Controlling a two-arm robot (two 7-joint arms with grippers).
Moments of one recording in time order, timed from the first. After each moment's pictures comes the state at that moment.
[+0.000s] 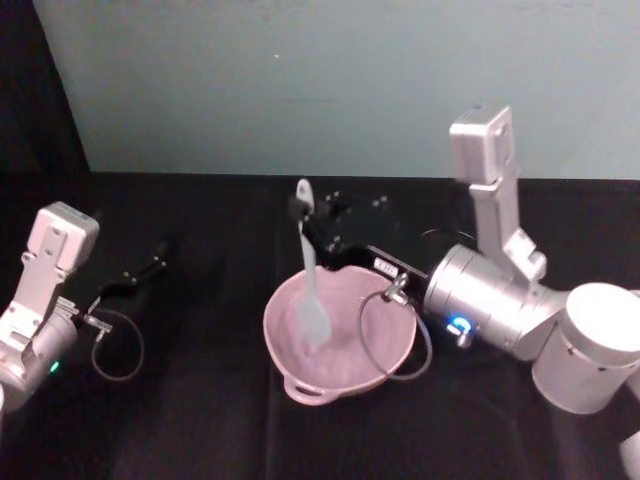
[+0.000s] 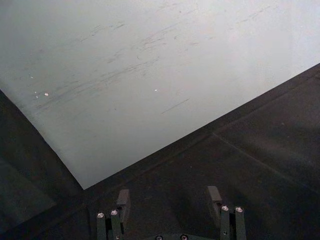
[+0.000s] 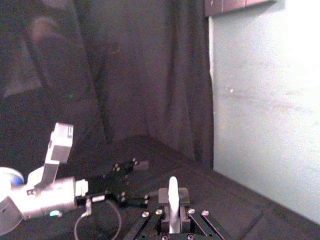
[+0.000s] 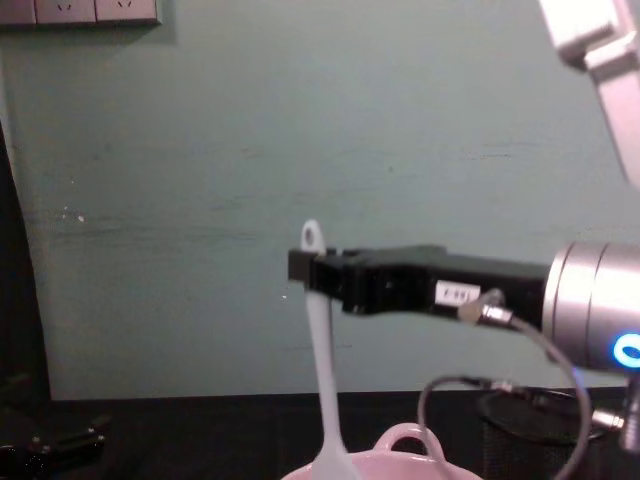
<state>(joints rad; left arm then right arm) -0.20 0.60 0.45 -1.41 -0.25 -0.12 0.03 0.29 0.36 -0.48 -1.68 0.45 0.16 0.41</state>
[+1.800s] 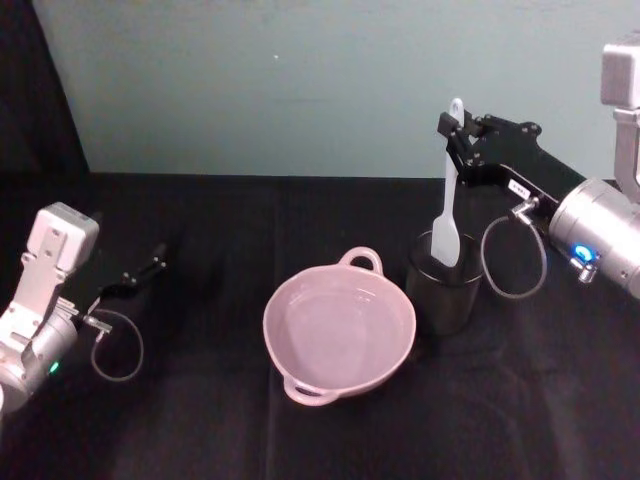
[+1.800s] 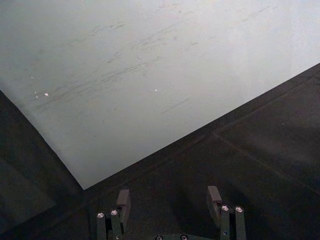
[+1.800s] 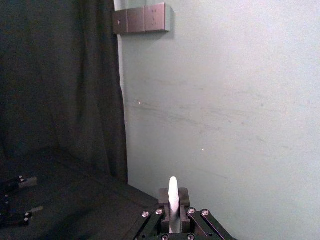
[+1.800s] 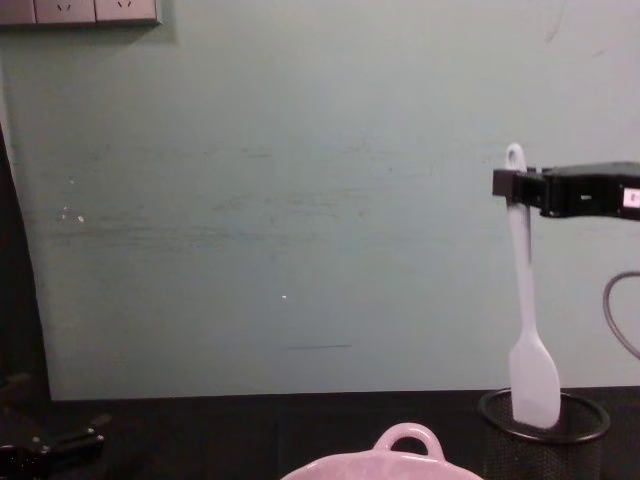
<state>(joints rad) -0.20 0.60 0.45 -1.41 -0.25 -0.12 0.03 0.31 0.46 -0.28 -1.67 0.45 0.18 0.31</state>
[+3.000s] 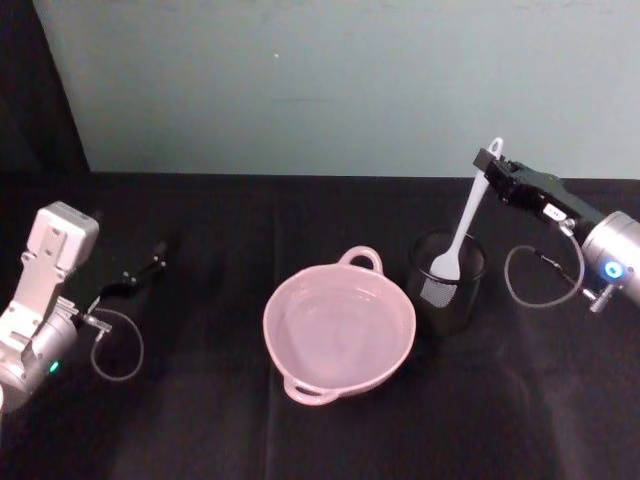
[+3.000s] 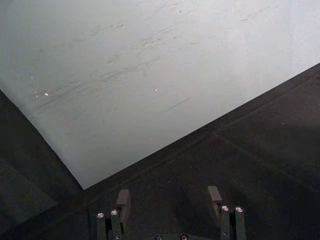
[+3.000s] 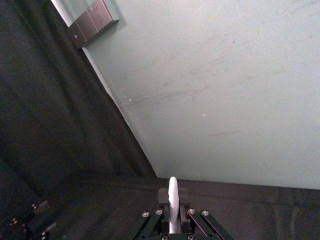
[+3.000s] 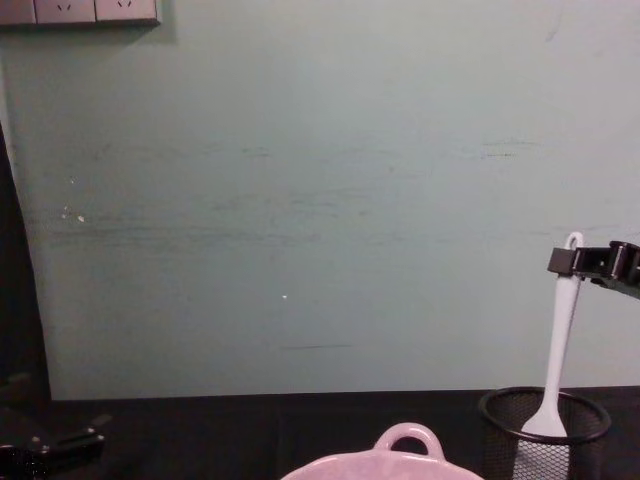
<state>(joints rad) -0.20 0.60 0.45 -1.41 -0.25 -0.12 0.03 0.34 0.42 -0.20 -1.39 0.80 0.24 0.44</state>
